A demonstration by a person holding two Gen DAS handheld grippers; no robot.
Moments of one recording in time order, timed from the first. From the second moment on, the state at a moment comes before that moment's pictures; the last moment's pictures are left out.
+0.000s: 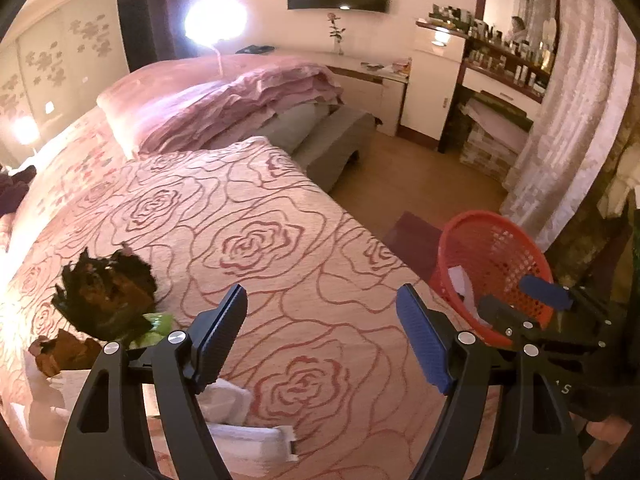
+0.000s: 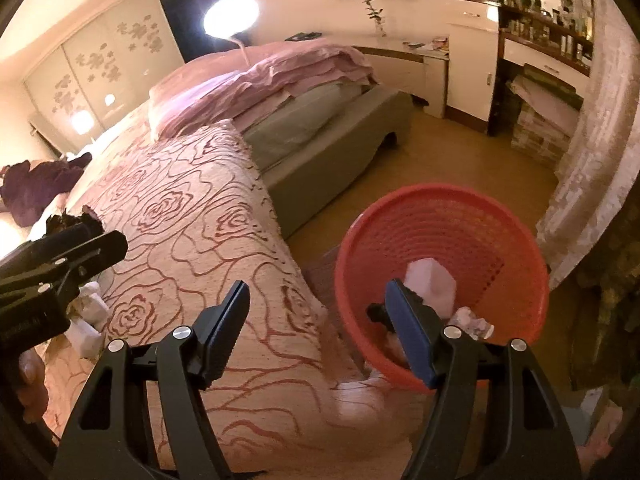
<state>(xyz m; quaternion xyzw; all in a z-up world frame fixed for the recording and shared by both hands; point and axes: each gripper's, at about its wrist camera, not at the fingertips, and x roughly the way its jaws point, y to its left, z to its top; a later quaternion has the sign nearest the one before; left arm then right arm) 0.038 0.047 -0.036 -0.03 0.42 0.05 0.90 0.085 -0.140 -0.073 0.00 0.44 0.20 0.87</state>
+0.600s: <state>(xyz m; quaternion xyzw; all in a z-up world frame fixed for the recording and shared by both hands) -0.016 0.162 -0.004 -0.09 0.39 0.17 0.90 0.081 -0.102 -0.069 -0.01 0.44 0.25 0.86</state>
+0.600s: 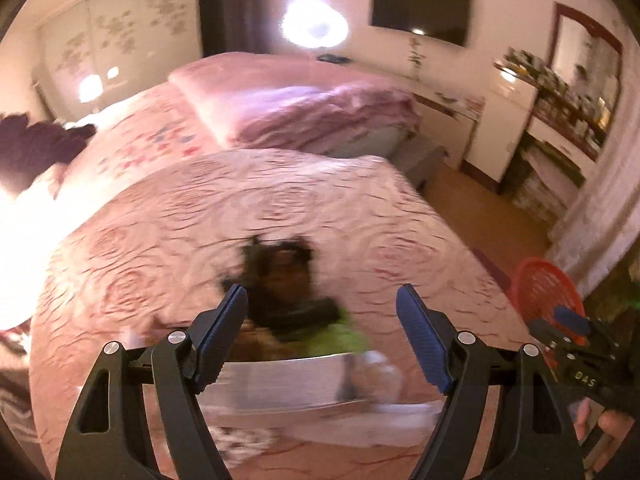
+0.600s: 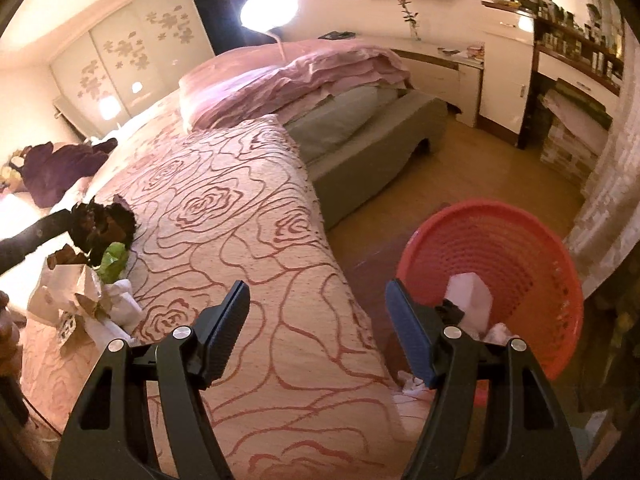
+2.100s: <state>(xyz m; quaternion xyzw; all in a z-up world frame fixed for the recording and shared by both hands) -0.136 0.272 -0.044 -0.19 0.41 0.25 0.86 -0.010 0.120 -0.044 -0.26 0.32 0.57 0.71</state>
